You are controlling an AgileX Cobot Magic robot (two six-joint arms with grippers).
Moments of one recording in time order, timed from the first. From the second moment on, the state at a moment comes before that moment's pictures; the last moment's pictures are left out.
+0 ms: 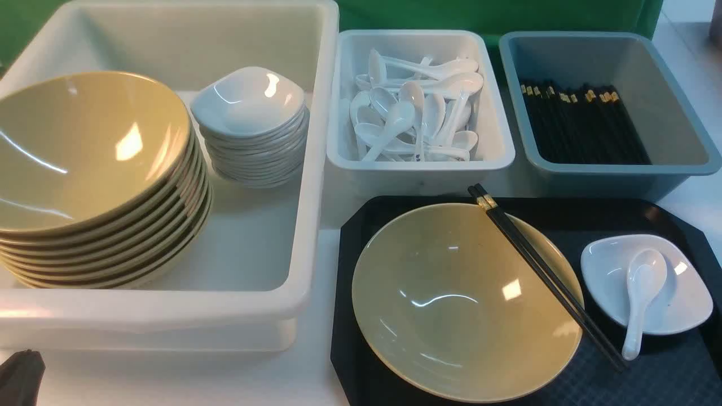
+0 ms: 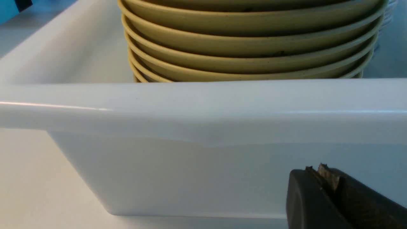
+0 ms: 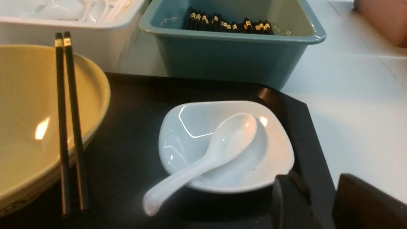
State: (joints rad) right arm 0.00 -0.01 0.03 -0.06 0.32 0.06; left arm 0.06 -0.01 0.03 -0.02 0.31 0.05
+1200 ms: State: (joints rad) right arm 0.00 -0.01 0.03 -0.06 0.32 0.06; left arm 0.06 -0.01 0.03 -0.02 0.31 0.05
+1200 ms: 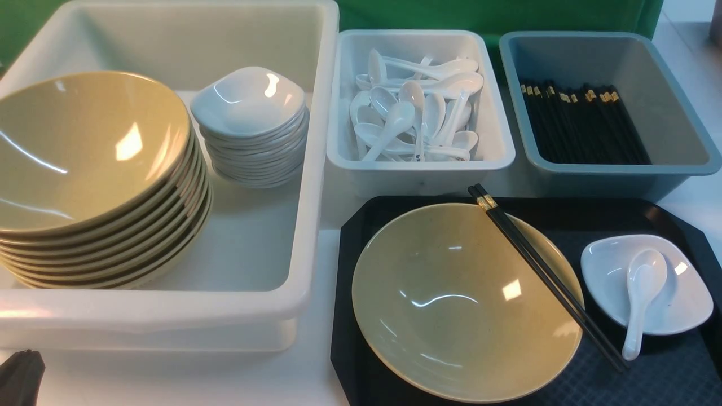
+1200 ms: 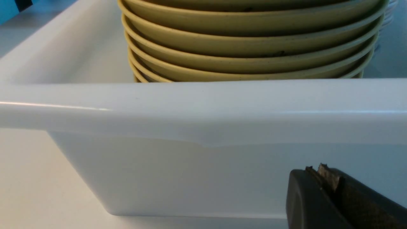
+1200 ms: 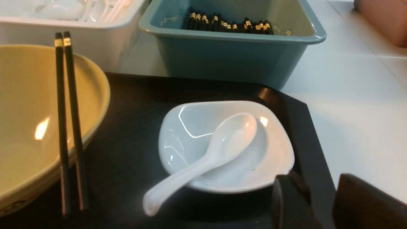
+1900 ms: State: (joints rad) right arm 0.00 -0.01 0.03 -0.06 0.32 0.06; left arm 0.06 -0.01 0.03 -0.01 0.31 0.05
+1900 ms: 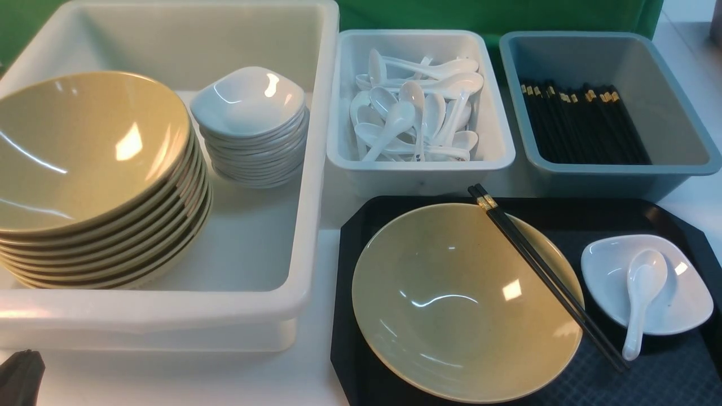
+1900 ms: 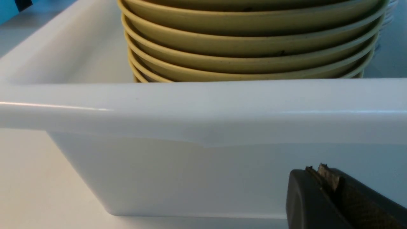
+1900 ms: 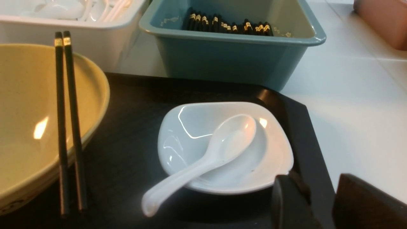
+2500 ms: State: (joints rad) right arm 0.00 -0.01 0.03 0.33 0.27 0.87; left arm 0.06 -0.01 0.03 -0.96 0.20 -0.46
